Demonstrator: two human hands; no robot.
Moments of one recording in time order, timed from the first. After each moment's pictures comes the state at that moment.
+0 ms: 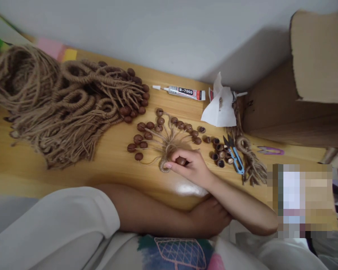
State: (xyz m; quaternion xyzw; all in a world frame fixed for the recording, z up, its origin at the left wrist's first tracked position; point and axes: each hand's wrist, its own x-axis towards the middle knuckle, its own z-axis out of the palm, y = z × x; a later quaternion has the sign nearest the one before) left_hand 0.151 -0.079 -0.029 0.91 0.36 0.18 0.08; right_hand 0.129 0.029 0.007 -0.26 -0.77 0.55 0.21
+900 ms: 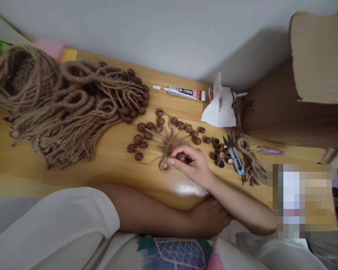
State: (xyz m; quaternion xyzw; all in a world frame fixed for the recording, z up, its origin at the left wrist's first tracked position) left_hand 0.151 -0.079 -0.029 0.91 0.36 0.18 0.09; right_hand 0.127 0.028 0.007 -0.28 -0.71 0.60 0.26
